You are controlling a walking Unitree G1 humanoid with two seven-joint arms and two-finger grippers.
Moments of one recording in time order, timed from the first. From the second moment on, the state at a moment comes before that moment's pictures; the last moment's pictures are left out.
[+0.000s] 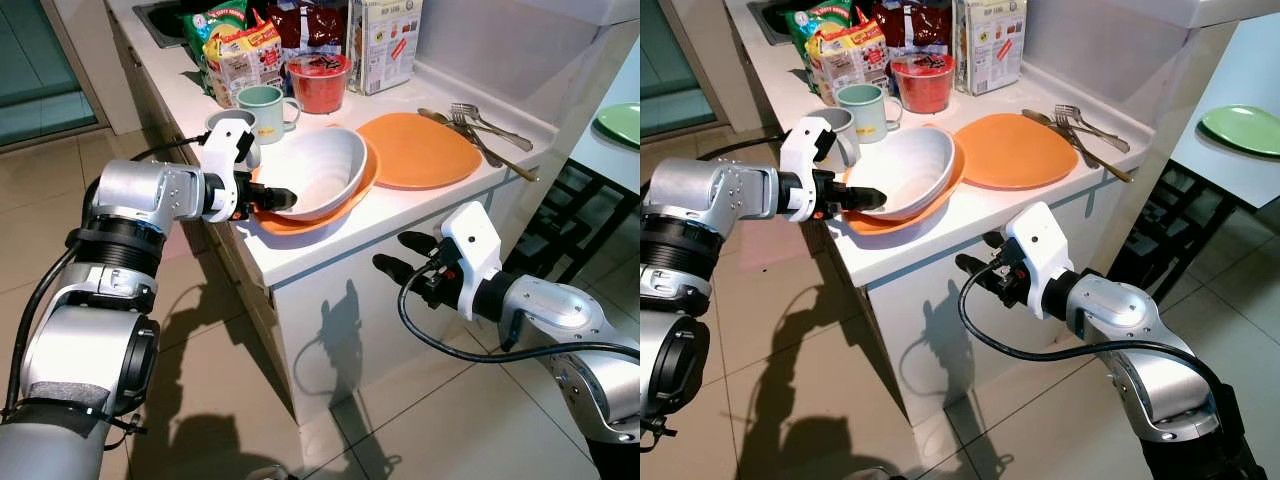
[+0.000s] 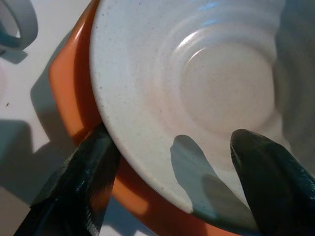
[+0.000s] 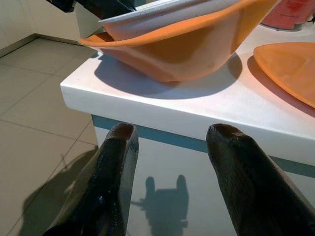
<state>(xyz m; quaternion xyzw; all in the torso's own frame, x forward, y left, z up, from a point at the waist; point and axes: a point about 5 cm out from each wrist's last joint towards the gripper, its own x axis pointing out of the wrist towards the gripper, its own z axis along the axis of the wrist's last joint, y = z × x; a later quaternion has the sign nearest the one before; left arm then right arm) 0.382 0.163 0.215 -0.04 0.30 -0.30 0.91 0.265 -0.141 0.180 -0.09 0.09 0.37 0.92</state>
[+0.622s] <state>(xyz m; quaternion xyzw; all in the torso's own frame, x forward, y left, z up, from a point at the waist) 0.384 0.165 0.214 -0.04 0.29 -0.29 0.91 0.265 -0.142 0.180 -0.10 0.09 0.37 0.92</state>
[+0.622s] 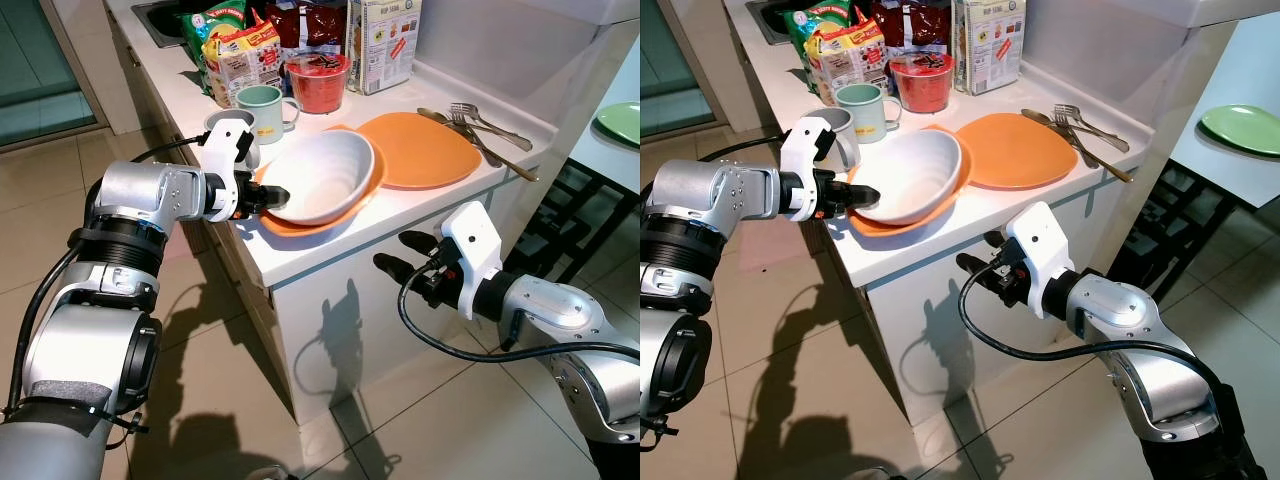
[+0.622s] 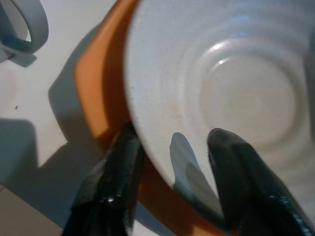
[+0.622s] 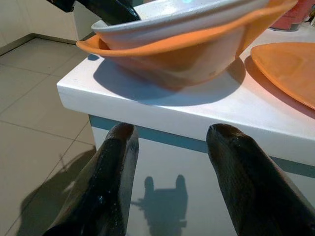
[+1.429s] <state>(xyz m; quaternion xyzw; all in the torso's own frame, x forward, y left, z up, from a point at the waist) 0.395 0.168 0.228 -0.06 0.26 -0.25 0.93 0.267 -0.143 0.181 -0.11 0.08 0.36 0.93</state>
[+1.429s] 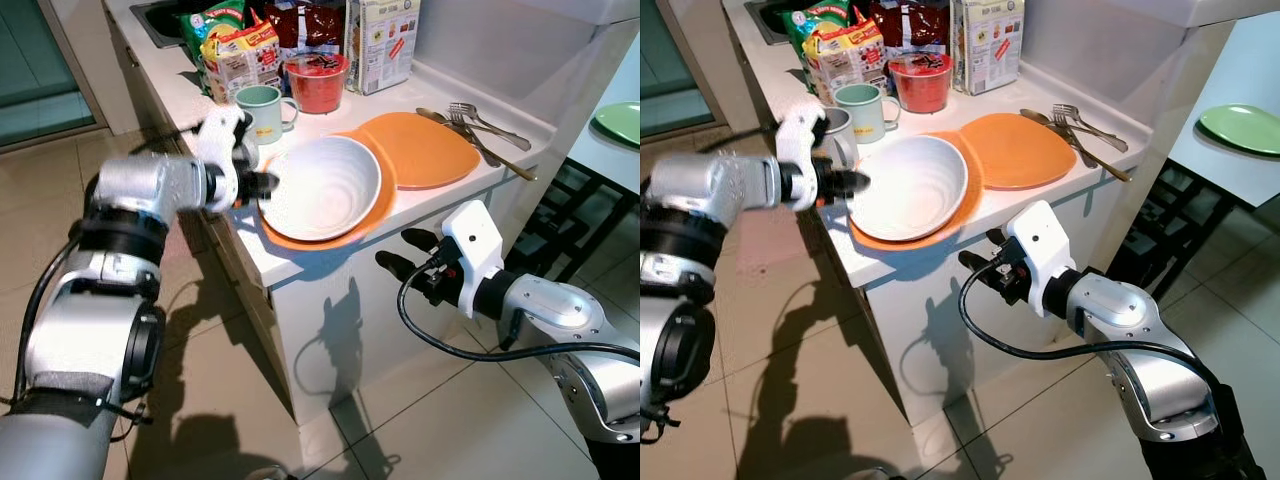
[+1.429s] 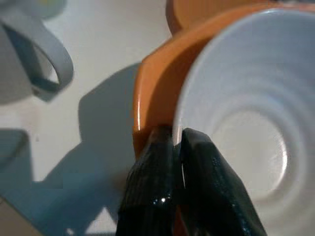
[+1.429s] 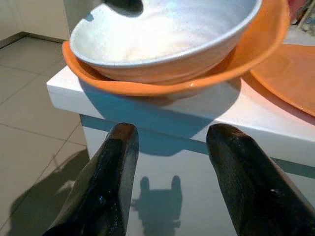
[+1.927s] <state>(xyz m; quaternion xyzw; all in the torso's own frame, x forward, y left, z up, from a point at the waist) 0.403 0.176 0.237 -0.07 0.22 -0.19 0.95 0.270 -0.145 0.180 -0.11 0.08 0.34 0.93</state>
